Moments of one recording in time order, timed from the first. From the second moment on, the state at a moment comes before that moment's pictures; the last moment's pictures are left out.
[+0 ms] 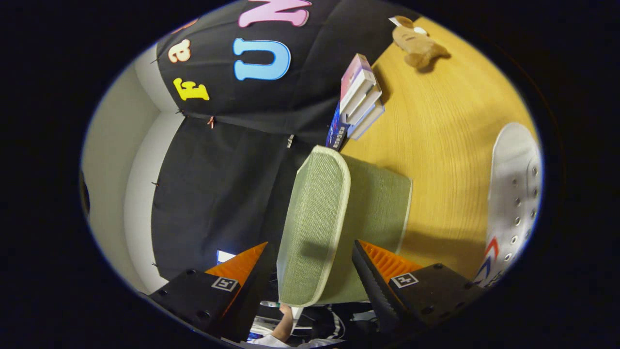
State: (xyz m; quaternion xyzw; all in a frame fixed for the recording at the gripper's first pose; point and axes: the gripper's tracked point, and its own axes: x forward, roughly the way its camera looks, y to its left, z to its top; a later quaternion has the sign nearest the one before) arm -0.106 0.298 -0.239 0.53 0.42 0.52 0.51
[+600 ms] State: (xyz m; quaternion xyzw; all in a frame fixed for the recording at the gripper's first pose) arm -0.113 0.318 -0.242 0.58 0.47 0.51 0.43
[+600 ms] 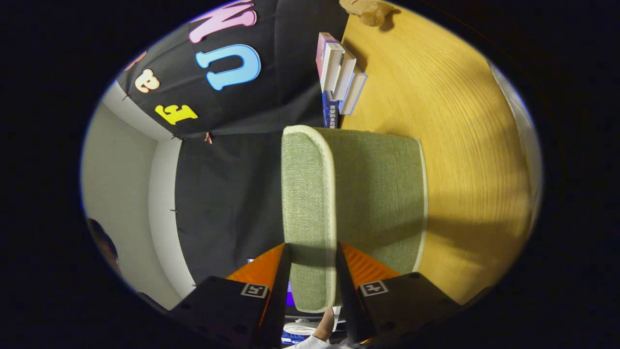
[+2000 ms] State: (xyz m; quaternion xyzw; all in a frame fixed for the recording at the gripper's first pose) arm -0.091 0.420 -0.003 0.57 0.33 0.59 0.46
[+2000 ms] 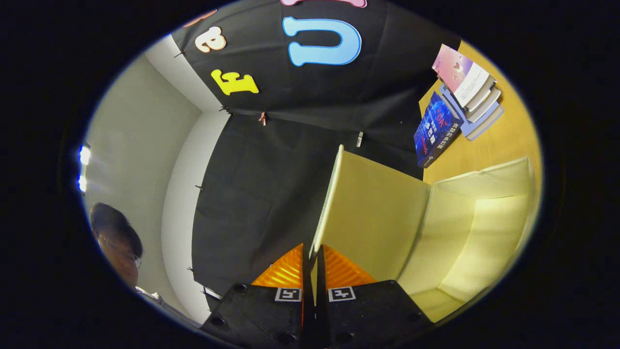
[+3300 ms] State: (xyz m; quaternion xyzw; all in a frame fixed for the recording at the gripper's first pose) arm -0.070 0.406 -0.034 0.50 0.35 0.55 0.57
